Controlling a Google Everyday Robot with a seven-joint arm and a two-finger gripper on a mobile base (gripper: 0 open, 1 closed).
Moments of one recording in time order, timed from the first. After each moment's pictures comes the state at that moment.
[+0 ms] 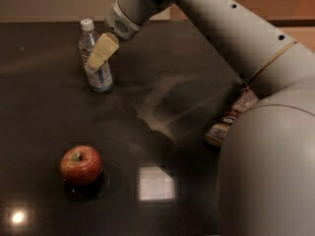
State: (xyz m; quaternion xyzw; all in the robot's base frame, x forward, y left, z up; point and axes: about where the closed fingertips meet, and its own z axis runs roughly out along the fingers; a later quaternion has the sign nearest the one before) arm 0.654 0.150 0.927 -0.62 0.70 0.23 0.29
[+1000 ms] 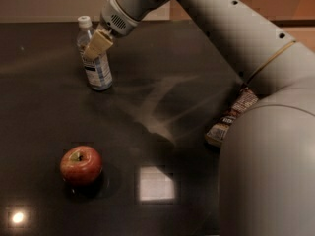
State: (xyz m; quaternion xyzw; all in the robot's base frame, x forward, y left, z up) arm 0.645 0.158 0.944 -0.63 0.68 0.24 0.30
